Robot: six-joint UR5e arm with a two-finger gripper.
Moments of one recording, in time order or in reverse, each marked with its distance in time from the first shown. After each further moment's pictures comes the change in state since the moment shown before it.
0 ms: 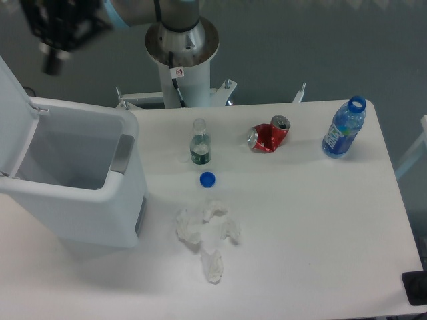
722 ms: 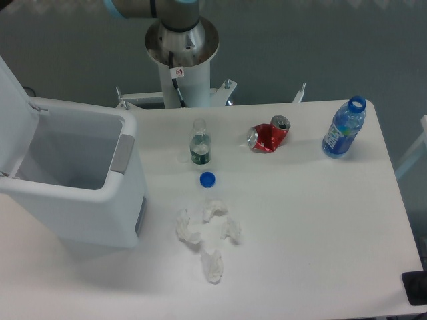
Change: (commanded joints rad) arm -0.153 -0.028 0.020 -0.009 0.034 0.157
